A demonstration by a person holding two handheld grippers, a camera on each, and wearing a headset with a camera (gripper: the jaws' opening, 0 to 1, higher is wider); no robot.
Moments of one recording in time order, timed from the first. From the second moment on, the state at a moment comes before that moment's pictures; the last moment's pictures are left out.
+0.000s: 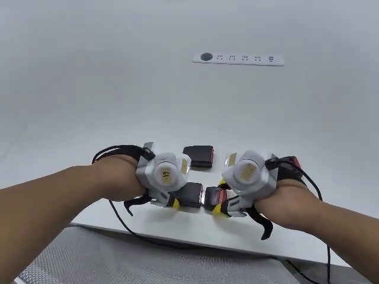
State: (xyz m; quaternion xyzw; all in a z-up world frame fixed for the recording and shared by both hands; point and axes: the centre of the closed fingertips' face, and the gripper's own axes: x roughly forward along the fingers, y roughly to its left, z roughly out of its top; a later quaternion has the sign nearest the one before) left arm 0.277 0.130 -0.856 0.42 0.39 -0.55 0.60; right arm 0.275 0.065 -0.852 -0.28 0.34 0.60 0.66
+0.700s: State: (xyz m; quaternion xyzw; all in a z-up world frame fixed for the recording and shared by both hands) left arm 0.272 0.129 -0.853 0.40 0.37 -0.56 0.62; right arm 0.271 0.062 -0.853 -0.32 0.34 0.61 0.65
